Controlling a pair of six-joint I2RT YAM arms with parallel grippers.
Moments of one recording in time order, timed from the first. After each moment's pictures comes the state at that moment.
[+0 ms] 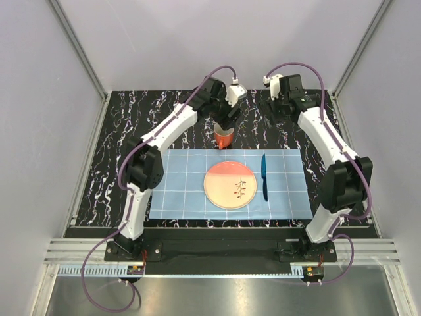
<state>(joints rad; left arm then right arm) -0.56 2.21 2.11 -0.63 0.32 0.36 0.23 1.74 1.64 -0.70 0.10 -0.27</state>
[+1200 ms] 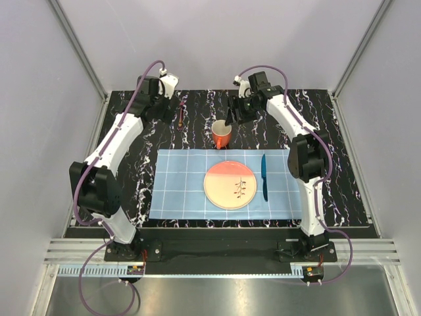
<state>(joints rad) -0.24 1.69 1.58 -0.54 -0.07 0.32 0.33 2.26 2.11 -0.80 -0.47 0.07</state>
